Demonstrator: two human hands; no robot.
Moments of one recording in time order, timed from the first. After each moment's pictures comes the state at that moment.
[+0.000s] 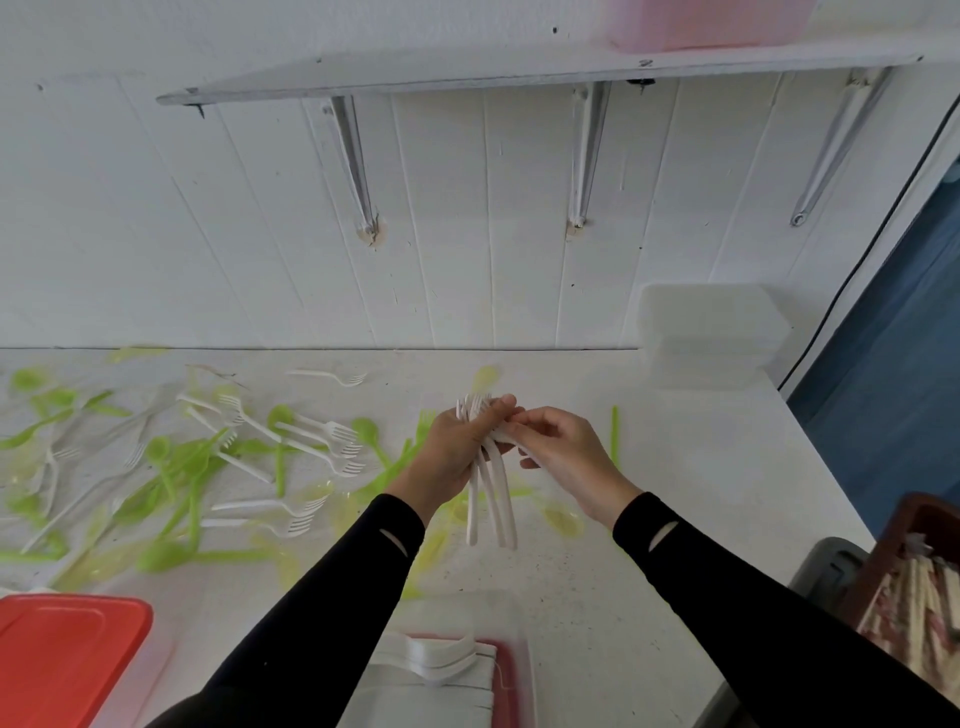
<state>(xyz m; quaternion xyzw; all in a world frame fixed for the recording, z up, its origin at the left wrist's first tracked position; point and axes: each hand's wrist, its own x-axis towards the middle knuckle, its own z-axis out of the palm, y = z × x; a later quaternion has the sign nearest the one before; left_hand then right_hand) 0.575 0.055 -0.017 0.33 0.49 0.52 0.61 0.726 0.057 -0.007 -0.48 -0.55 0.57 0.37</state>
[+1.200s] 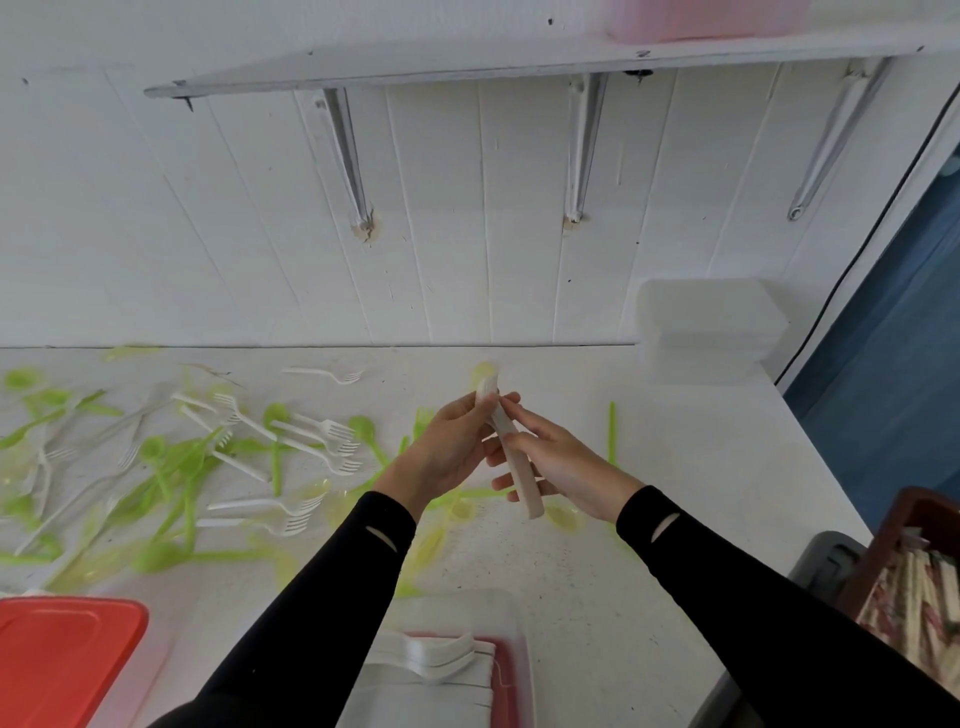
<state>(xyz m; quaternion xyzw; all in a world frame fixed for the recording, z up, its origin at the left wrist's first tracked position) 0.575 0.051 -0.005 0.33 0.47 0.50 0.65 0.728 0.054 0.000 -0.44 -0.57 0.65 0.23</state>
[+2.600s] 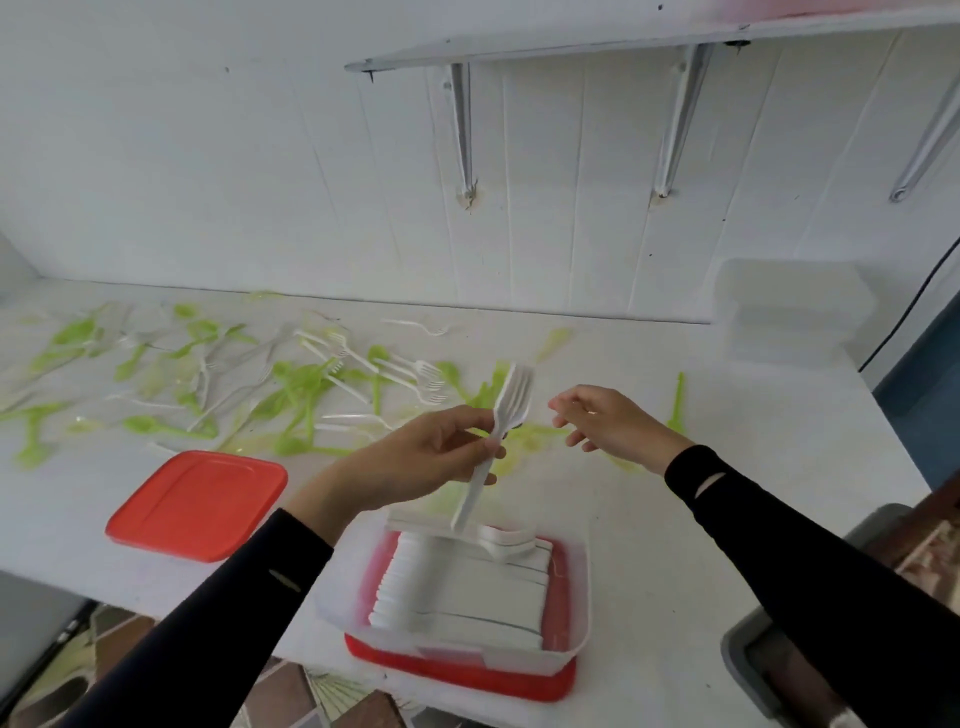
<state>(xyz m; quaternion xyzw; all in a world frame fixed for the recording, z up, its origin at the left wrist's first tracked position) 0.511 -0.127 0.049 0.59 0.54 0.34 0.50 0.721 0.019 -0.010 -0.45 -0.72 0.50 0.18</state>
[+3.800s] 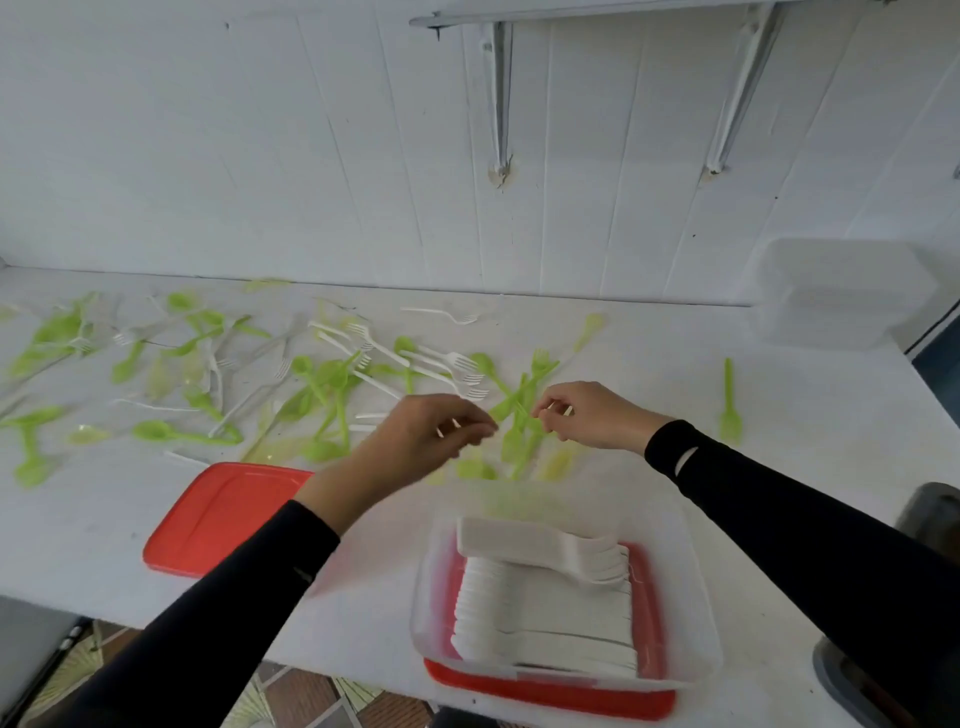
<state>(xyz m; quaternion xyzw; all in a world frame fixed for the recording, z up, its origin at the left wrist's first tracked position) 0.418 -0.108 0.022 0.73 0.57 0.31 0.22 0.633 0.023 -0.020 -0.43 -0.83 0.37 0.06</state>
